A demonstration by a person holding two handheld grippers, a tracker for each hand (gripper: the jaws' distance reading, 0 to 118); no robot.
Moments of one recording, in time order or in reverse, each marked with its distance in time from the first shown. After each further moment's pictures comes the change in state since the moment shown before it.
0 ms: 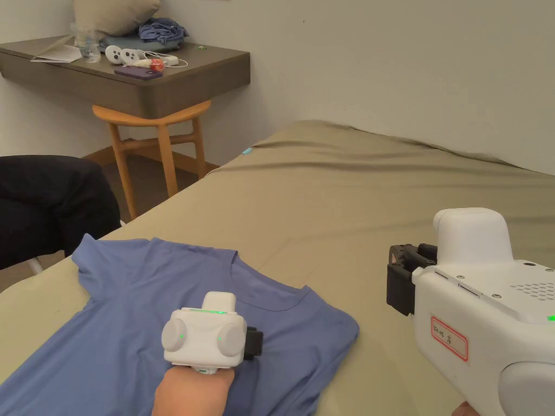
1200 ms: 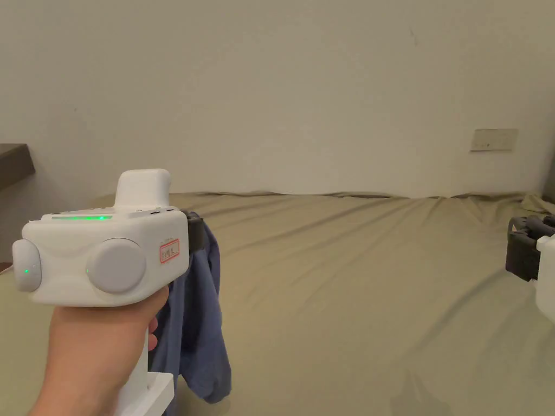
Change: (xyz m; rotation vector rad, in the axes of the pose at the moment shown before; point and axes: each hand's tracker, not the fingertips) left arm 0.243 0.062 0.416 0.545 -0.561 -0.310; right arm 0.228 -0.027 0.368 0.179 -0.768 -0.197
